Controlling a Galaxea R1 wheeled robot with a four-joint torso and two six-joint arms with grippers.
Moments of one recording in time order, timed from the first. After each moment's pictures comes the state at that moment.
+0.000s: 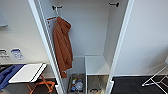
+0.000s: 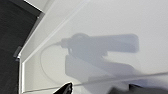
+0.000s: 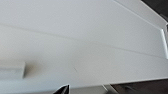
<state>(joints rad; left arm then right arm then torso) 0.83 2.68 -2.66 1.41 -0.62 -1.95 -0.98 2.53 -2.00 -0.51 0.34 1.19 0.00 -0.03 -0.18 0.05</state>
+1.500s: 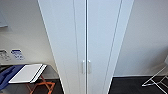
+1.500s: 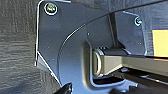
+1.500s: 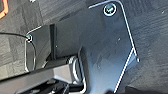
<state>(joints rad) 1.47 3.04 -2.88 1.48 -0.22 -1.45 -1.56 3.00 -2.85 -0.94 0.29 1.13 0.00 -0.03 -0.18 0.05</state>
